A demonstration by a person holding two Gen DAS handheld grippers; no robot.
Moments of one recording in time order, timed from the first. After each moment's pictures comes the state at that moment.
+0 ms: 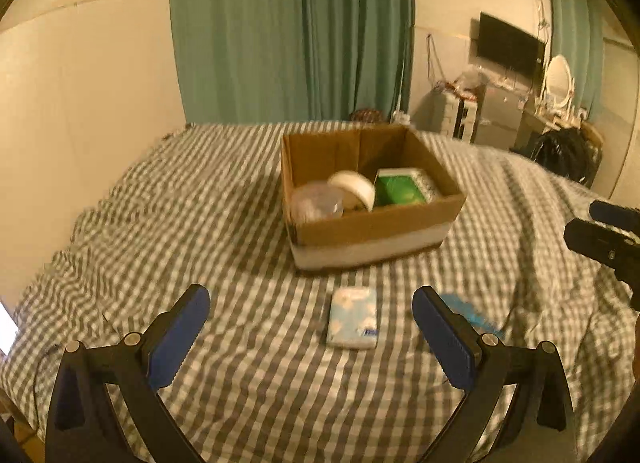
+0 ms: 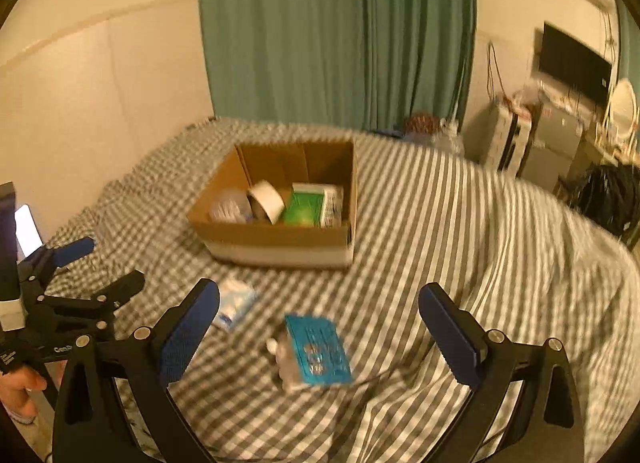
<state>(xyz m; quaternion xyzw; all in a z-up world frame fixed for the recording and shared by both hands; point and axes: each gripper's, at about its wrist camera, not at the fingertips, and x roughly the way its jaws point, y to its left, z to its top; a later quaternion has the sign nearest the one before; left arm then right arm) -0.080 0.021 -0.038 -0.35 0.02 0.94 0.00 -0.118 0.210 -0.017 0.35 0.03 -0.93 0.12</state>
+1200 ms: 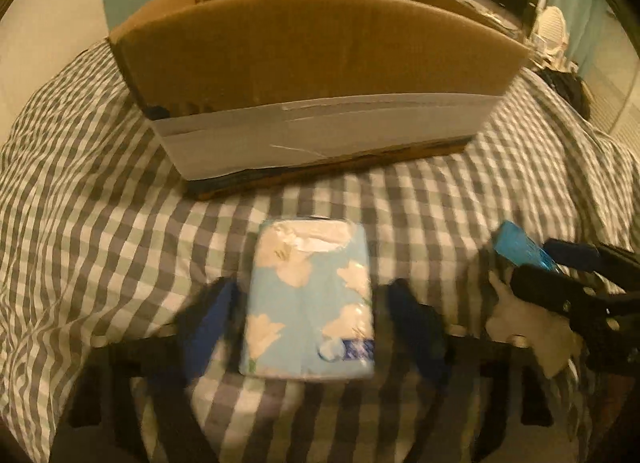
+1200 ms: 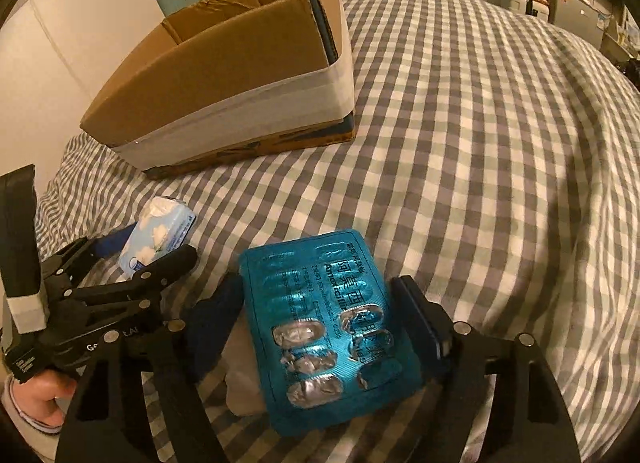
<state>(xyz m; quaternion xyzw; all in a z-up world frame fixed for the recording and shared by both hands) -0.165 0.055 -0.179 -0.47 0.01 0.88 0.08 -0.195 0.214 -0.177 0.50 -0.05 -0.86 0.12</state>
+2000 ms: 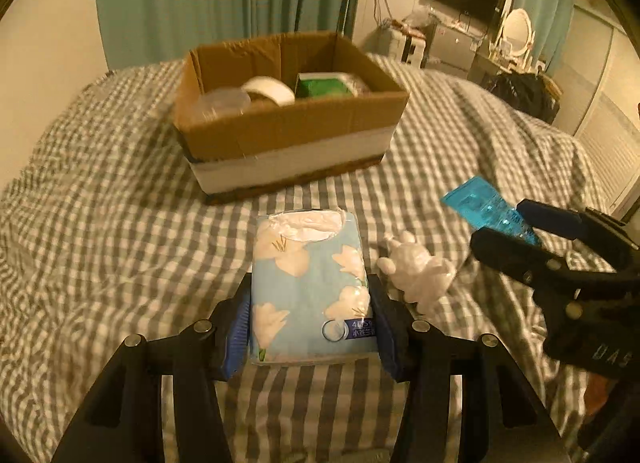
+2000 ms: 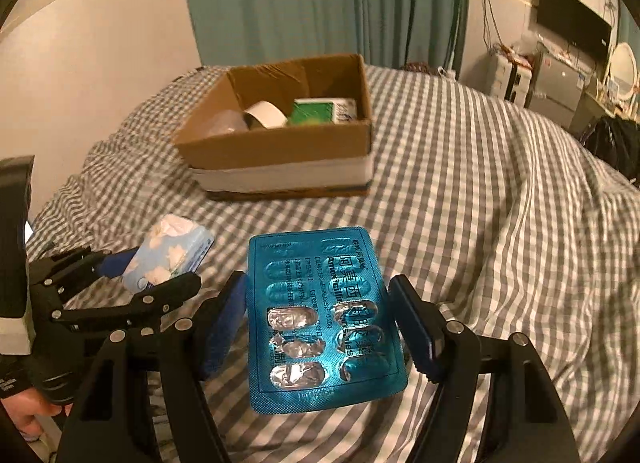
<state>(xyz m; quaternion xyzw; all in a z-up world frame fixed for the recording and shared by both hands) -0.087 0.053 -0.085 -0.44 0.02 0.89 0.11 -0.109 0.181 -0.077 0.42 0.01 -0.90 0.10</state>
